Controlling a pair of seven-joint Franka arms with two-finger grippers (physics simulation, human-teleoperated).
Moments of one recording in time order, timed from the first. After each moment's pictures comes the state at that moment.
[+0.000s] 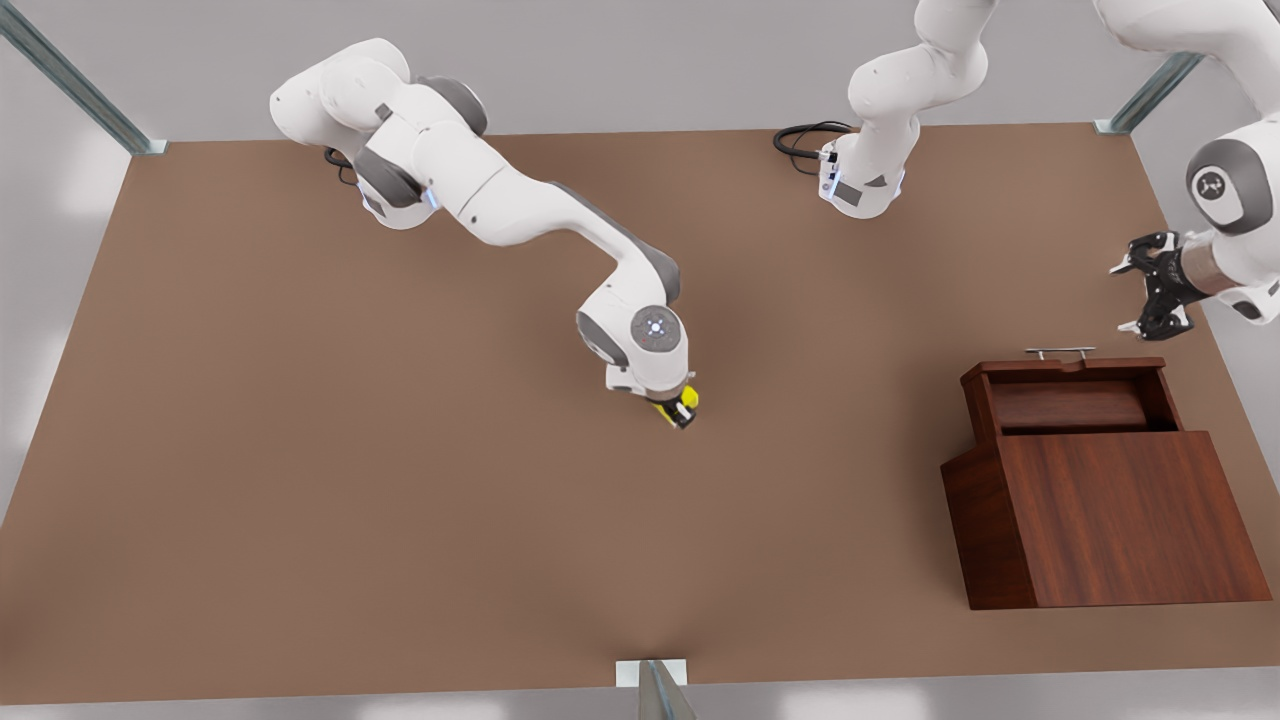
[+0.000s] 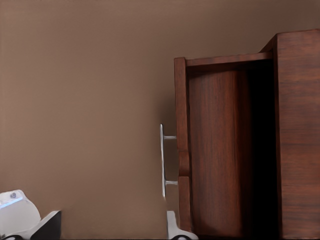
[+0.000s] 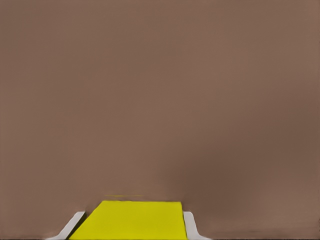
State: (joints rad) left arm 0.34 0.02 0.04 -1.78 0.07 1.58 -1.01; right arm 0.69 0.96 0.20 -1.10 -0.15 2.11 1.77
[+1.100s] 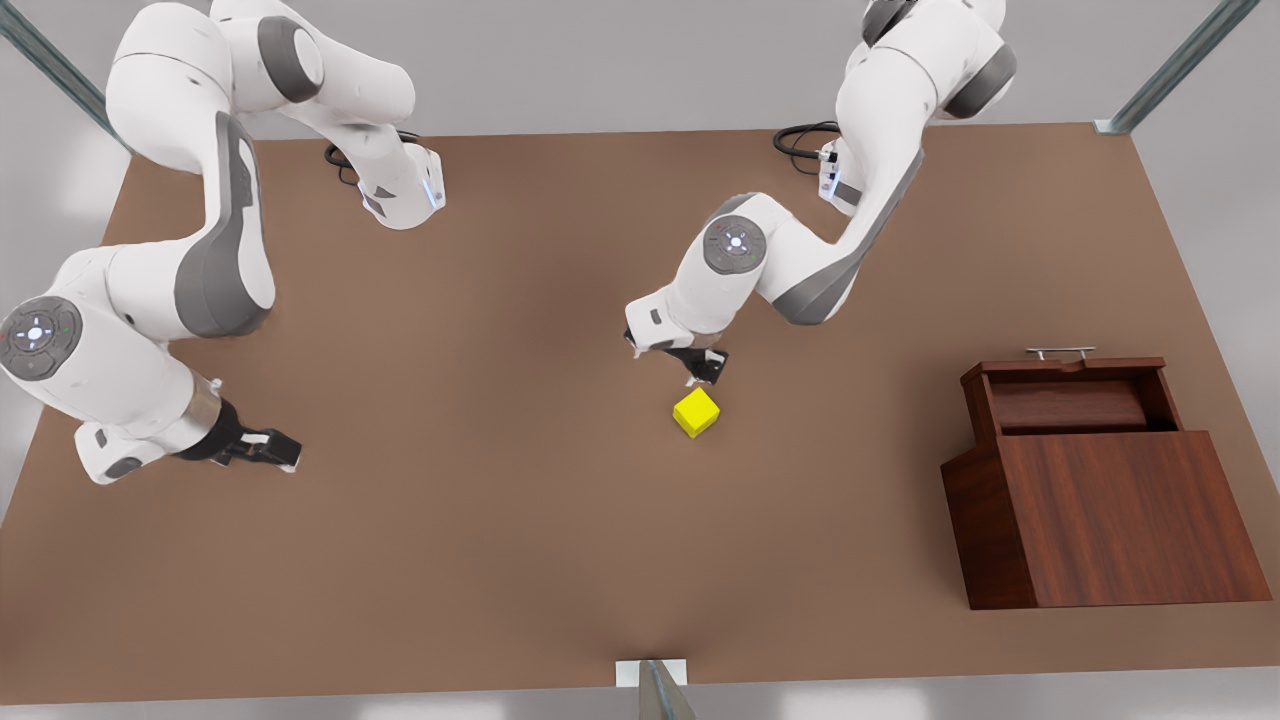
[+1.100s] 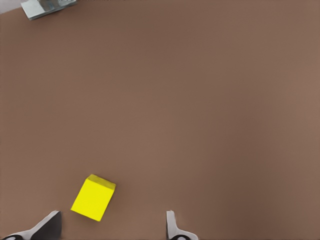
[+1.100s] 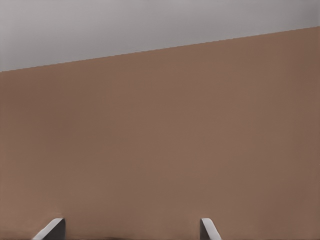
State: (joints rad) left arm -0.35 0.51 -0.42 -1.43 0.10 2.02 -0.13; right arm -0.10 0.46 0.20 -1.12 -0.07 1.64 0.16
